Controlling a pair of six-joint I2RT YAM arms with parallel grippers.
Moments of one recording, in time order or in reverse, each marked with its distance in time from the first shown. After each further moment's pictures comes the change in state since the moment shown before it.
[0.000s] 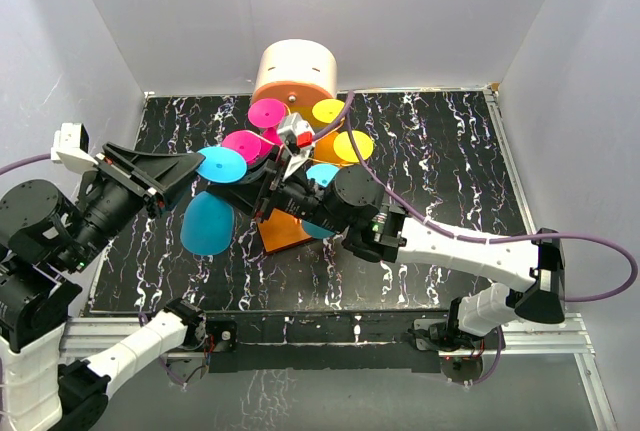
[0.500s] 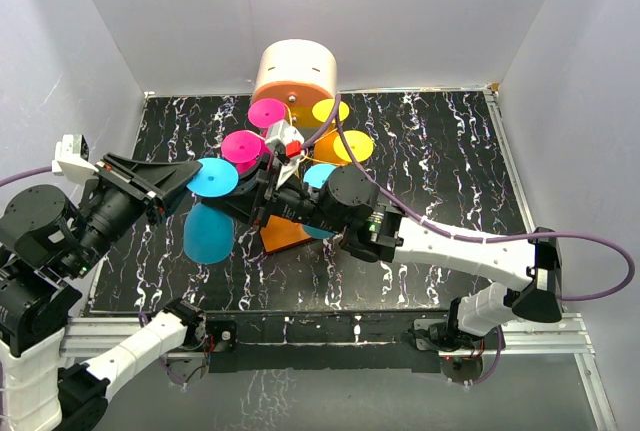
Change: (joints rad) left arm 0.000 -0.022 -0.031 -0.047 -0.042 -0.063; right arm 0.006 0.013 0.018 -0.025 -0.093 -0.062
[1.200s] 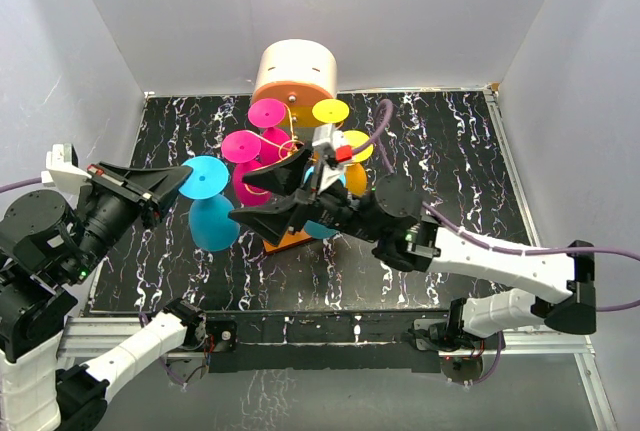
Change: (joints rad) left arm 0.000 -0.018 0.004 -0.061 -0.097 -0.019; right arm 0.000 -0.160 -0.142 0.027 0.032 0.020
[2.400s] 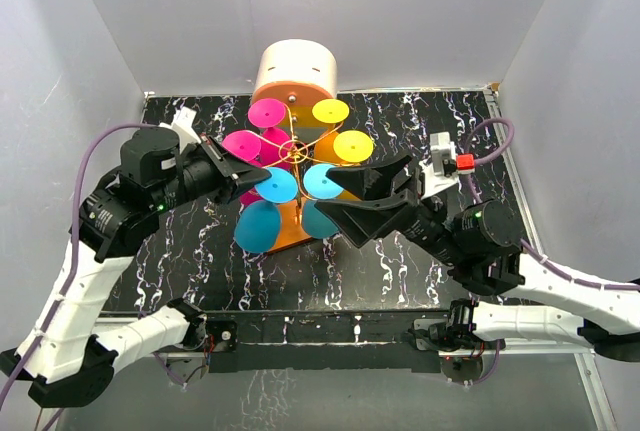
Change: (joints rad) left arm -0.046 0.222 -0.174 0.114 0.317 0.175; right arm 0.000 -0.442 -0.236 -0.075 0.202 0.088
